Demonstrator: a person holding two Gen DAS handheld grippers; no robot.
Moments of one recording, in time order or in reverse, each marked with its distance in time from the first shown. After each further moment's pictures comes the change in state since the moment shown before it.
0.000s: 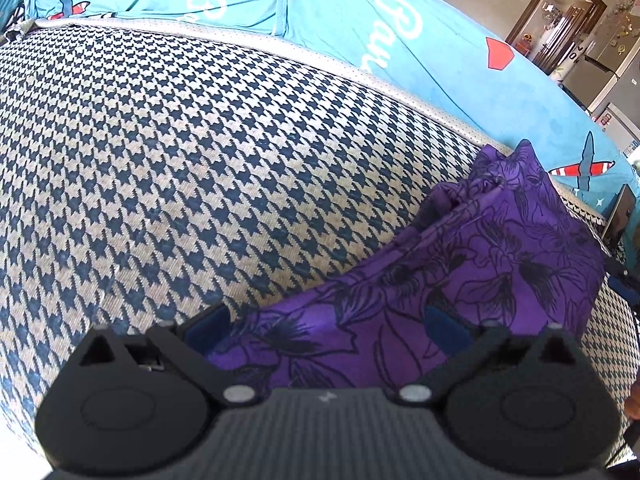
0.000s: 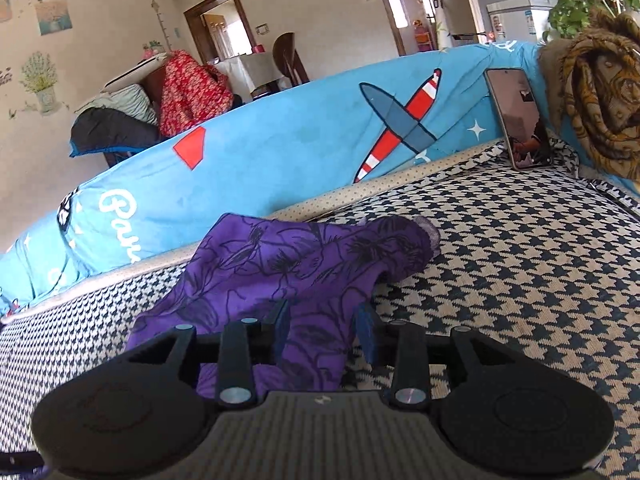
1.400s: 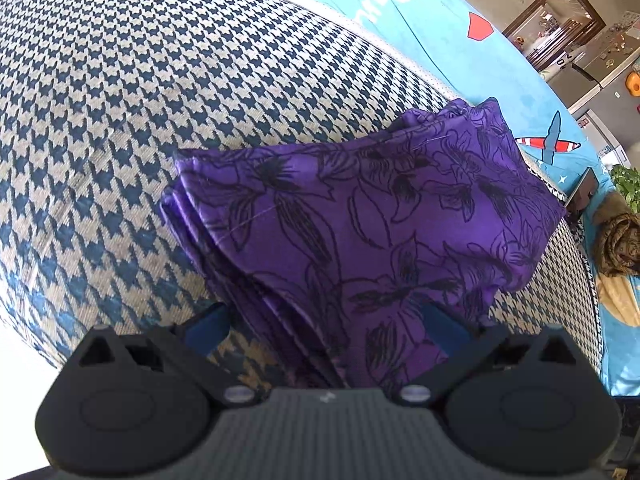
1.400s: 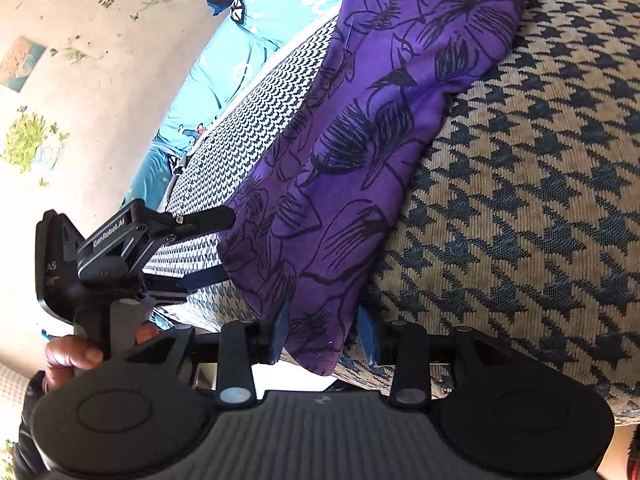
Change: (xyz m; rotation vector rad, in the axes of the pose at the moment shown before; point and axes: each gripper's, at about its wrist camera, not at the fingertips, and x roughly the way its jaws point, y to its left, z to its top) left arm -0.024 0.007 -0.085 -0.108 0.087 -0.142; right arm -0.055 0.043 -0.174 0.153 0.553 0.613
